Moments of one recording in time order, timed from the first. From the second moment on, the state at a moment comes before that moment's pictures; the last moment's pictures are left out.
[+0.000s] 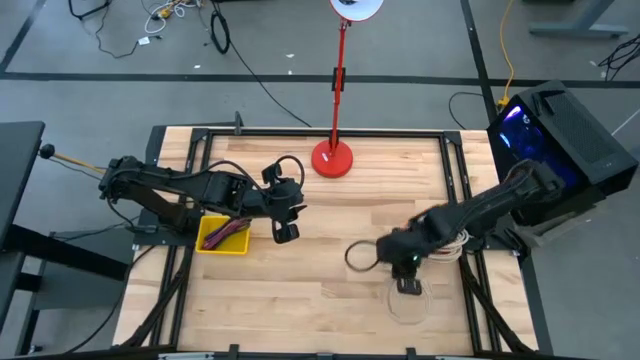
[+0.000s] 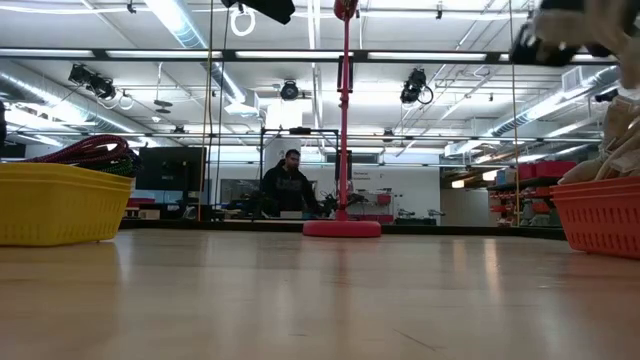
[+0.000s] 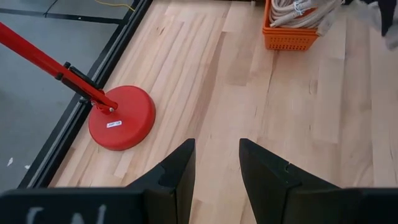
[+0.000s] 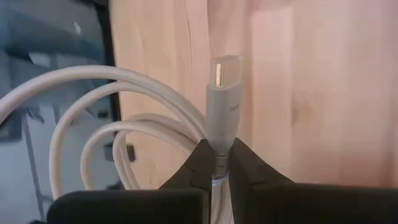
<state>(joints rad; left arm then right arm) -0.21 1.47 1.48 -0.81 -0.50 -0.26 0.40 1.44 1.17 -0.94 -0.26 0.54</state>
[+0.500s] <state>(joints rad) -0.21 1.47 1.48 -0.79 -0.49 -0.26 0.09 1.13 1.37 -1.28 0.02 0.46</state>
